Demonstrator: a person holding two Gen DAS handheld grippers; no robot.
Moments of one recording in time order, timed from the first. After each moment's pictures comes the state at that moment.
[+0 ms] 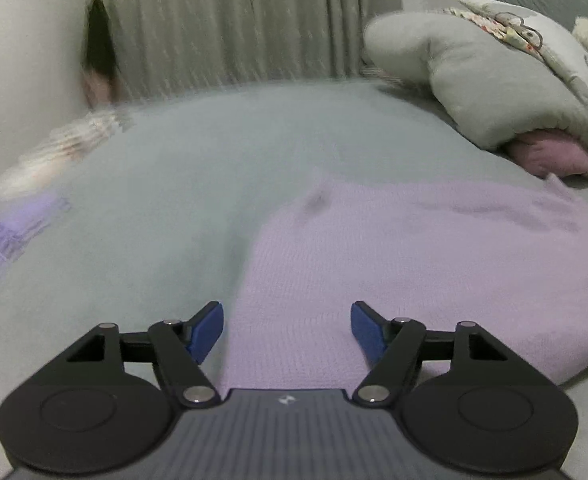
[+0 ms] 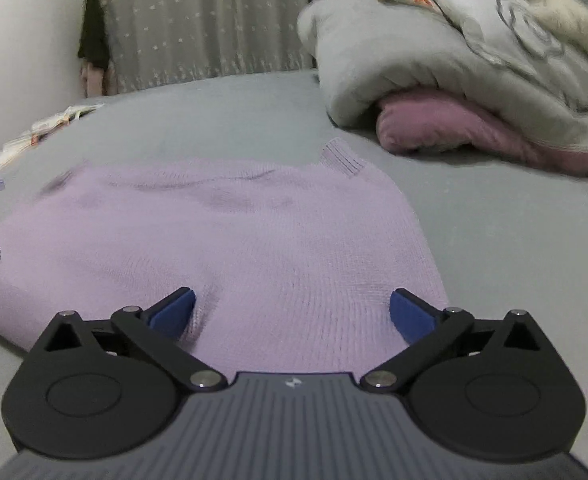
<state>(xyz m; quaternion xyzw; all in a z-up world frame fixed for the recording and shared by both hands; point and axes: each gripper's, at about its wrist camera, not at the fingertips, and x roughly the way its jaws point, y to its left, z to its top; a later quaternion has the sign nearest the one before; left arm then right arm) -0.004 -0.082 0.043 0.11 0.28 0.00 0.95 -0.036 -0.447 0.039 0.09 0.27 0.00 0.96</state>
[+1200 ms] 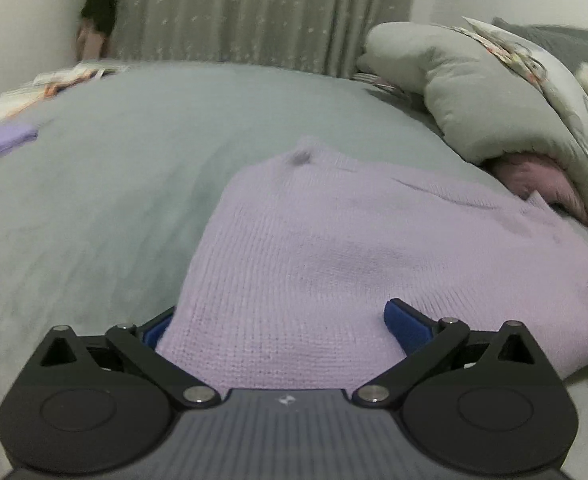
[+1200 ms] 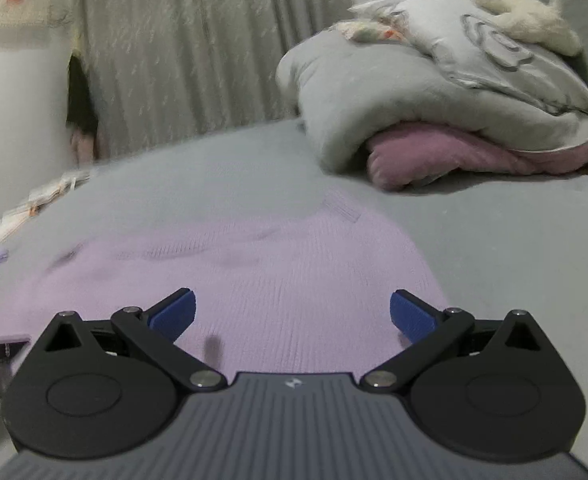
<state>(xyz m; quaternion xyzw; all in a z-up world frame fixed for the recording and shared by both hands) 0.026 -0.065 -0.003 -0.03 0.32 -0.06 0.94 -0.024 -0.440 0.009 0.12 0.26 -0.03 0.96</state>
